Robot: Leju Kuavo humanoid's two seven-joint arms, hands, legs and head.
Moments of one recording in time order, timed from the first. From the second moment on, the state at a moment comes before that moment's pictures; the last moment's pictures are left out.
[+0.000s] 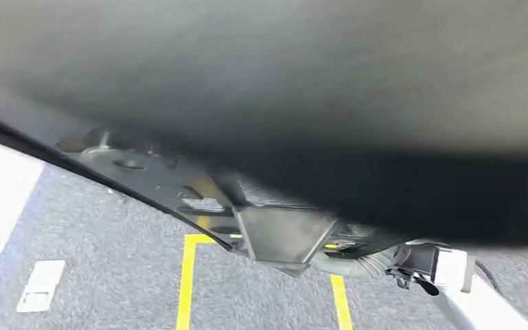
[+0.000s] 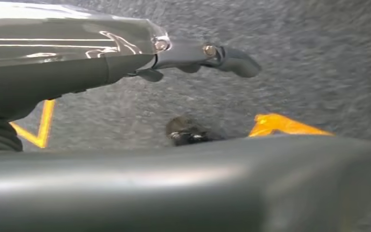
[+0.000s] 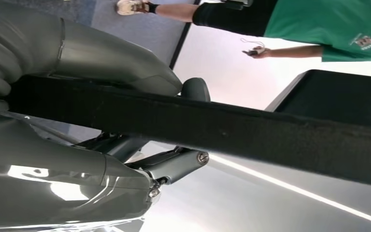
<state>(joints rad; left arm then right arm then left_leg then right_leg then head) -0.02 -0.07 1.21 -0.24 -0.57 -0.15 -0.19 -0.32 -0.26 0.52 -1.79 -0.14 0.59 -0.57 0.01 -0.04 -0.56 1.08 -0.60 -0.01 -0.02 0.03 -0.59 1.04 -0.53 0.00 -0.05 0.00</state>
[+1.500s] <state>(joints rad) -0.01 -0.09 1.25 -0.24 -0.58 -0.14 -0.19 -0.26 -0.26 0.45 -1.87 -0.20 0.62 -0.60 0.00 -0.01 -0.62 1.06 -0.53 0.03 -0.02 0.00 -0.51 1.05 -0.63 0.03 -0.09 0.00</state>
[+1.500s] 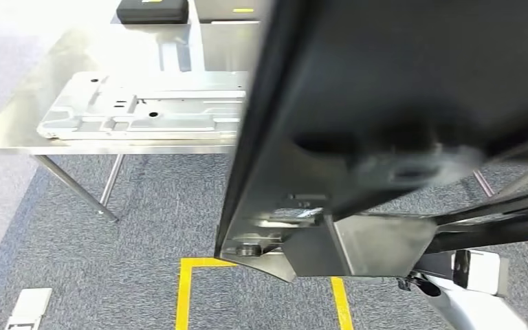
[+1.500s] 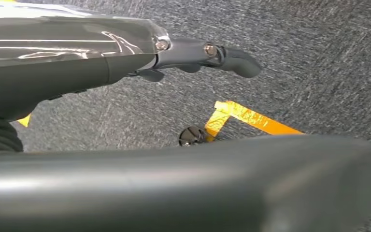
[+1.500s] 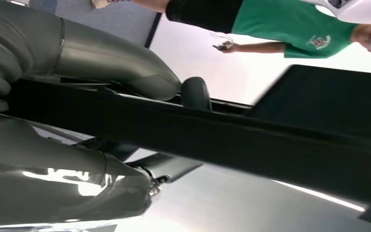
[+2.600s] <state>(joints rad) -0.03 -0.14 1.25 -0.24 -0.61 -0.12 -0.14 -0.22 -0.26 0.47 -1.89 -0.13 0.60 -0.59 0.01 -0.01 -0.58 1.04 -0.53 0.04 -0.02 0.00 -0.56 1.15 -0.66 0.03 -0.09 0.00</state>
